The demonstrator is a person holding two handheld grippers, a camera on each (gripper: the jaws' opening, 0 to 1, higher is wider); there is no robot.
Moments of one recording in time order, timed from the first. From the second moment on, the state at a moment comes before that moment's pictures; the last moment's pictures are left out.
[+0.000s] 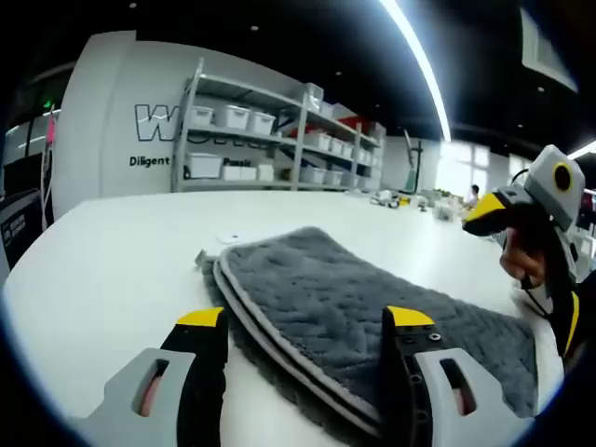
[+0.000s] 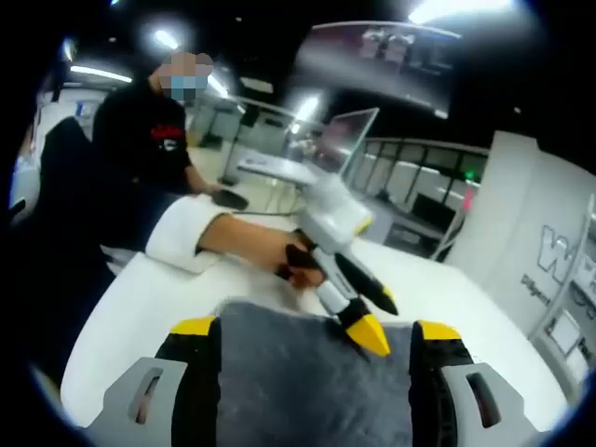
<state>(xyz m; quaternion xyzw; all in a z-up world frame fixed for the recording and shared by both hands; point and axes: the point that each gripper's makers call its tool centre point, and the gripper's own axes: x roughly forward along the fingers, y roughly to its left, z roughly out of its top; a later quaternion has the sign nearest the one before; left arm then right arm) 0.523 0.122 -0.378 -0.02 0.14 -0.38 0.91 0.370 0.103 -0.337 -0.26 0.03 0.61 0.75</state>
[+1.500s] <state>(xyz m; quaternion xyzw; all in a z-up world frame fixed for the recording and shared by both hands) 0.514 0.116 -0.382 -0.01 0.15 -0.38 0.91 0.338 0.147 -0.364 -0.42 -0.11 0.49 0.75</state>
